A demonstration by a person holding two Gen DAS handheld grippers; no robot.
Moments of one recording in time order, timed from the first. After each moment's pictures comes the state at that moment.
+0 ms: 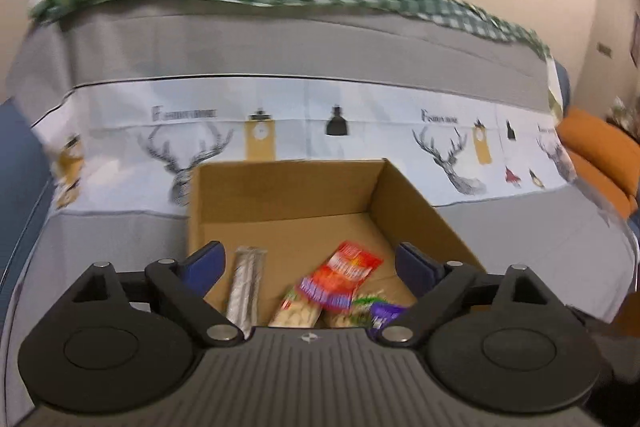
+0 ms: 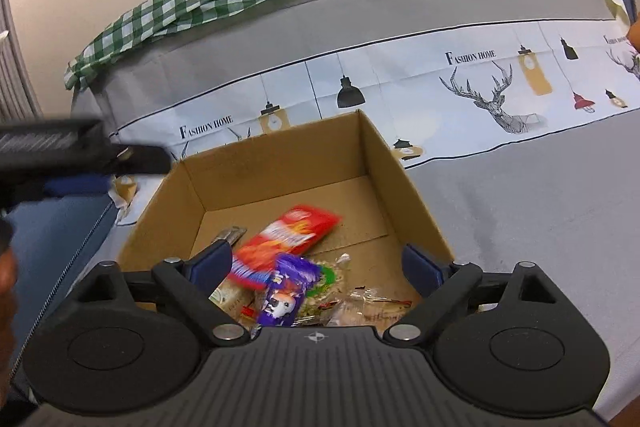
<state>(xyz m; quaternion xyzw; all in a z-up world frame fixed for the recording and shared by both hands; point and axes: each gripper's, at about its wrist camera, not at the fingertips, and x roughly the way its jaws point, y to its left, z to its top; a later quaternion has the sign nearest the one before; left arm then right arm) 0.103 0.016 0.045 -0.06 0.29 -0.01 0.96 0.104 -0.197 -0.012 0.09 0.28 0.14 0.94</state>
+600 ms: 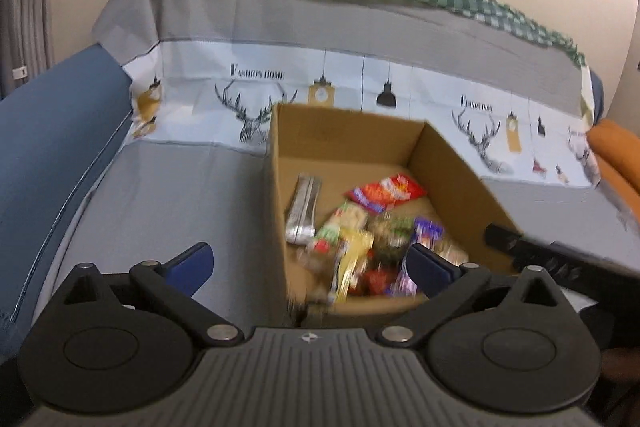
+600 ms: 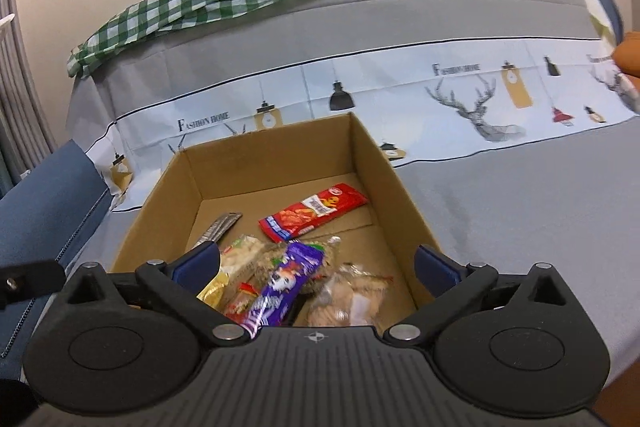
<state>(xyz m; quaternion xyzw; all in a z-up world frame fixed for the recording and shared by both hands) -0.015 0.028 0.033 -0.09 0.31 0.06 0.94 0.055 -0.197 0.002 0.07 0.27 0.12 0.95</state>
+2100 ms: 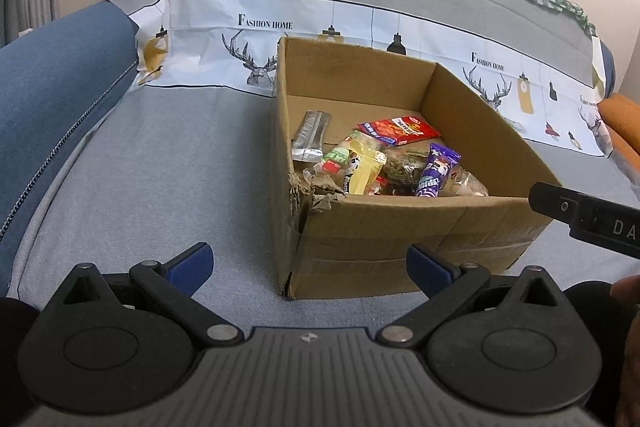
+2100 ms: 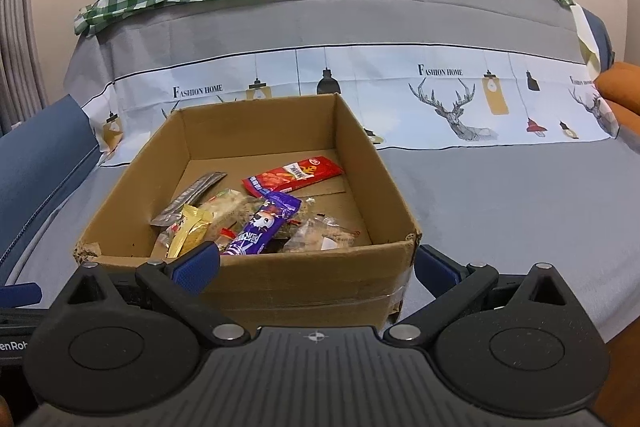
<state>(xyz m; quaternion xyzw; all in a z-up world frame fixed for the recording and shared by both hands) -0.031 0.016 -0.029 -0.09 0.34 0.07 0.93 0.005 -0.199 -0.007 0.00 0.28 0.10 0.95</state>
